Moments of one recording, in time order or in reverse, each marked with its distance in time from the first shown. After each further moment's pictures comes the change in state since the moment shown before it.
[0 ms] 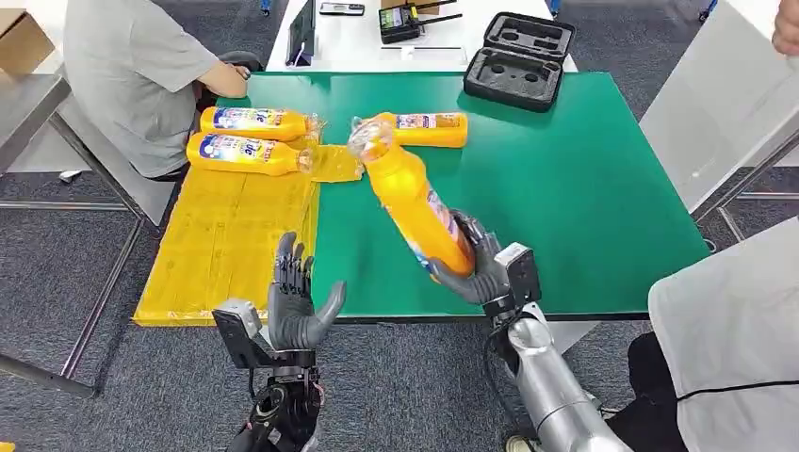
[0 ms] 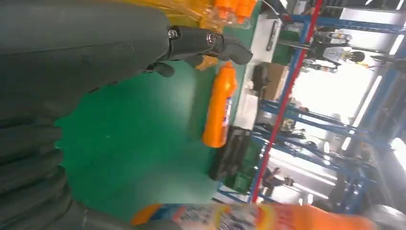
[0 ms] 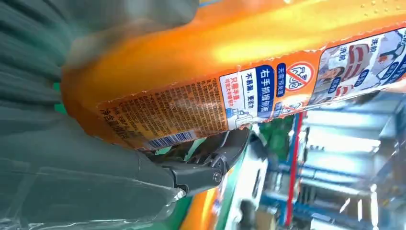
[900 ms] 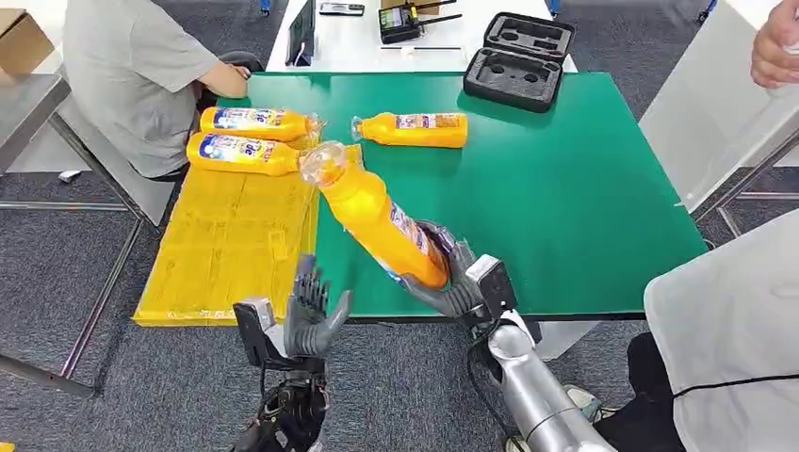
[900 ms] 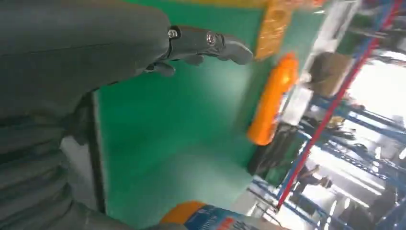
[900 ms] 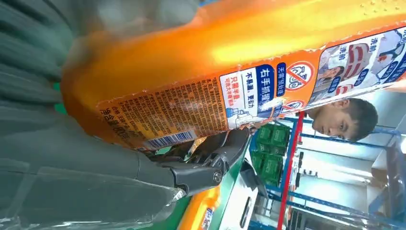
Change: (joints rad) left arm -0.058 -0.016 0.027 0.218 0.147 -0.115 0.043; right arm 0.009 0.007 0.122 -0.022 -0.009 -0.021 0.000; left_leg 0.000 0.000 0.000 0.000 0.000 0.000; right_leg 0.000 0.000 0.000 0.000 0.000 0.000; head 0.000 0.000
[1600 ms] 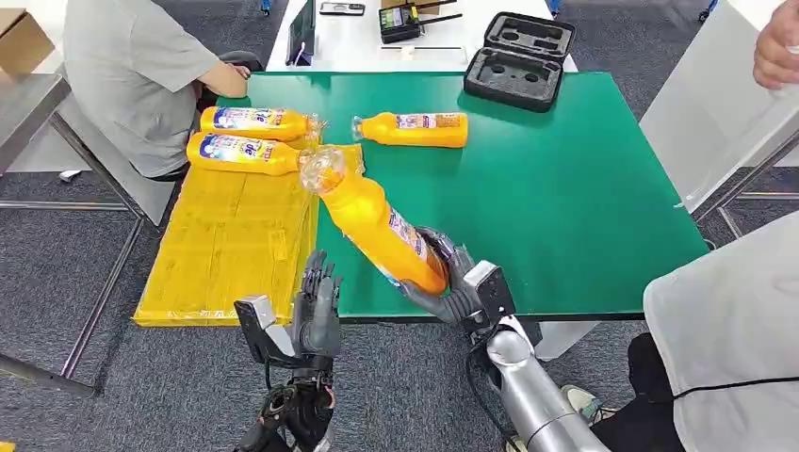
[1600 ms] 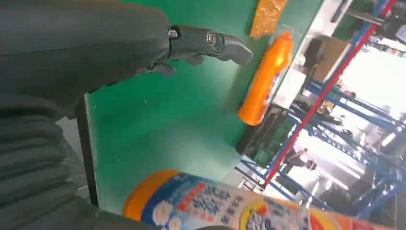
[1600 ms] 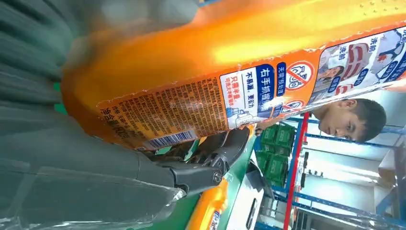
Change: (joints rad) left arm -0.009 0.001 -0.070 -0.029 0.090 -0.029 -0.015; right arm 0.018 -0.002 0.012 0.001 -0.005 -0.013 0.000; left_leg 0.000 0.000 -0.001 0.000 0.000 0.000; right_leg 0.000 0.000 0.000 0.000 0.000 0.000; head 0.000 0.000
